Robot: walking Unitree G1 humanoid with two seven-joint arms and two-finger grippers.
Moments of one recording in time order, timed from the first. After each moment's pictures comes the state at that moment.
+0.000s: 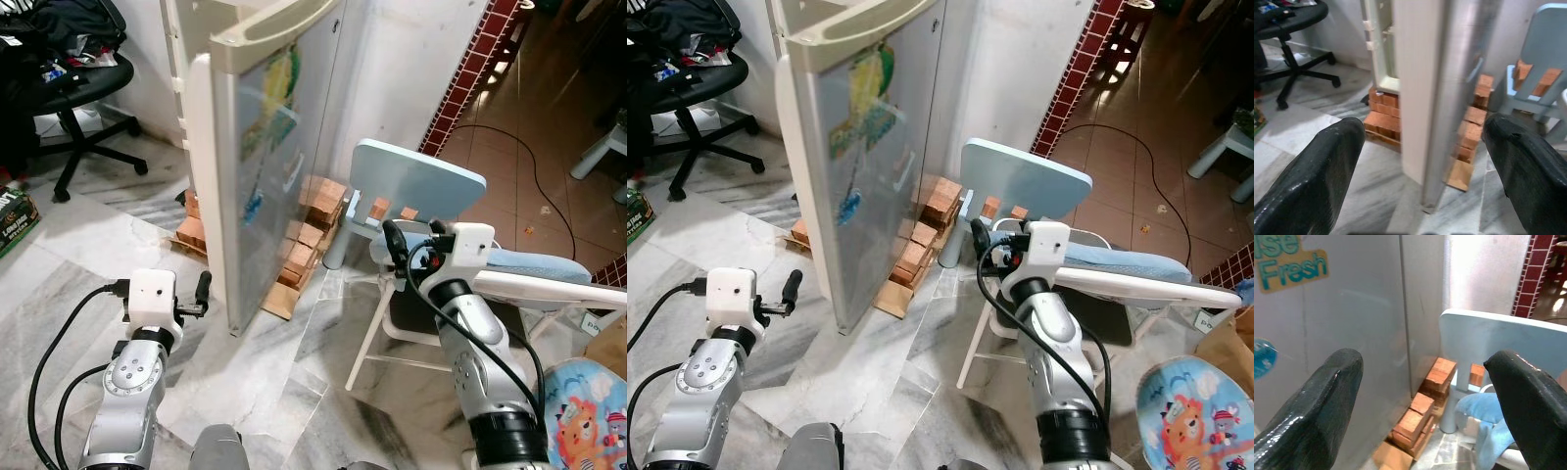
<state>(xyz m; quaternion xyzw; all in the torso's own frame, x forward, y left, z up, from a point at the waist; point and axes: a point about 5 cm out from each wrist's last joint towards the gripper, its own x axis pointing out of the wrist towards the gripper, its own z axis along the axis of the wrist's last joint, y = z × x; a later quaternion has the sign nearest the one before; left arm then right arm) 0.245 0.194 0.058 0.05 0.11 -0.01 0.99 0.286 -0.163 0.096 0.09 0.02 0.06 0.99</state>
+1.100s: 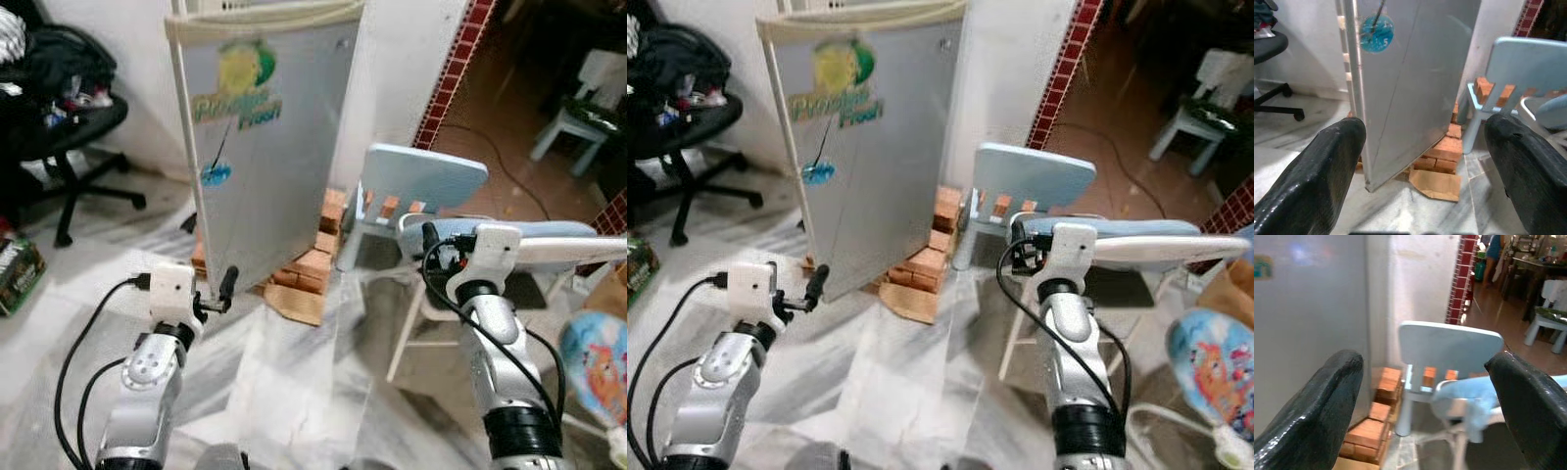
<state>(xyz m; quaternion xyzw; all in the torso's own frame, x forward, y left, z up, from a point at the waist) 0.254 0.177 0.066 0.00 0.09 -0.07 0.99 0.294 -0.189 0.097 0.01 0.01 -0.04 1.00</state>
